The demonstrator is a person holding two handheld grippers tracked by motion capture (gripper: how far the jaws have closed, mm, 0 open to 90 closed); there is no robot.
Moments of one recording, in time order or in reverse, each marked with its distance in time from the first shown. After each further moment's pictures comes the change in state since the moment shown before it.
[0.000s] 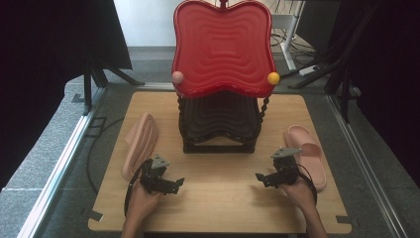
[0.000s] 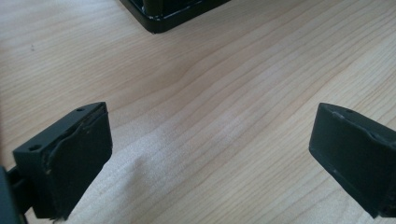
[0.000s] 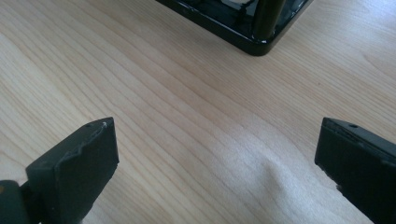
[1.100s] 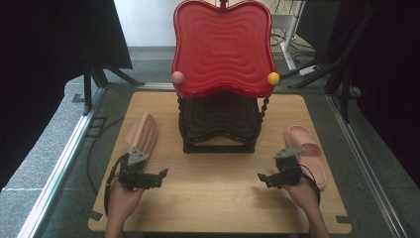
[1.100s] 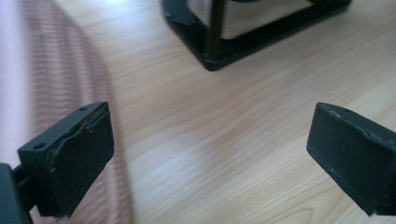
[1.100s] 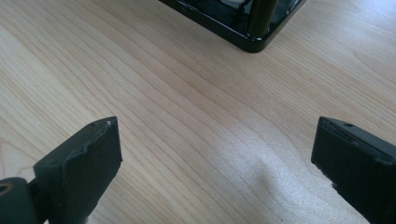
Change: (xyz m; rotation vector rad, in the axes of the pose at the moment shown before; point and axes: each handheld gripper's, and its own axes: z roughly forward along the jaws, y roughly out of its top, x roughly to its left) left arm 0.022 0.008 -0.074 -0.102 0.139 -0.050; right arm -0.001 0.000 -0.008 0.003 -0.001 -0.009
